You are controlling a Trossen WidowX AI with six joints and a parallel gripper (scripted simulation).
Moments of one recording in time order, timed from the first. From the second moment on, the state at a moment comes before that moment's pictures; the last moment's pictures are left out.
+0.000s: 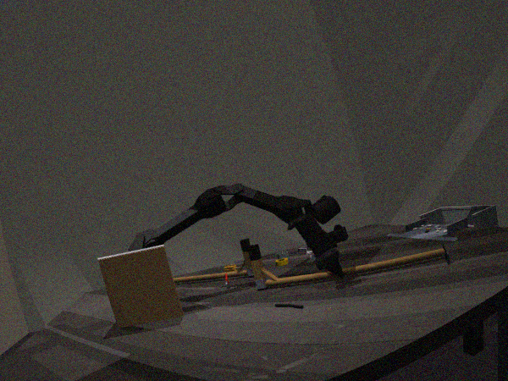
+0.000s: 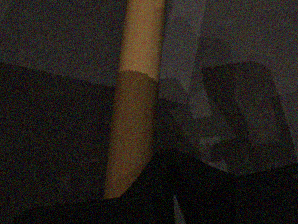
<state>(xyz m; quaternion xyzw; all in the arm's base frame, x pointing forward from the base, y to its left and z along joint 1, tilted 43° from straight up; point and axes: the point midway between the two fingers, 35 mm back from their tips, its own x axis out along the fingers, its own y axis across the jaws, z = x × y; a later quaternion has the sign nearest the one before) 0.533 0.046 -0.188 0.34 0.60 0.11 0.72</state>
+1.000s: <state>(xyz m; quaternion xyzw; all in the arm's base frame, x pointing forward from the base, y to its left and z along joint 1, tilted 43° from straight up) 0.547 0.066 -0.173 0.34 0.60 0.11 0.72</state>
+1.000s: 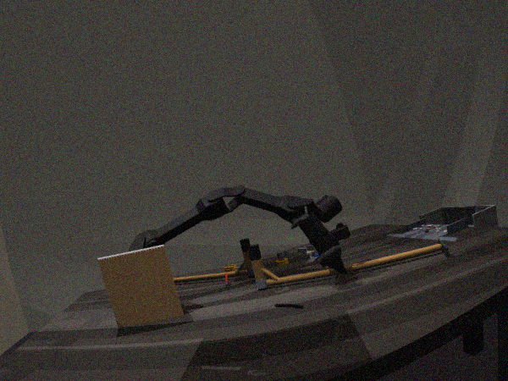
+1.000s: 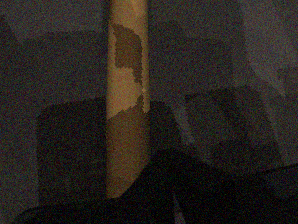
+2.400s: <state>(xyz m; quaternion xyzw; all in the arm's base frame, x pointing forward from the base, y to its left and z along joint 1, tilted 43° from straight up) 0.562 0.007 -0.099 0.34 0.60 0.10 0.72</state>
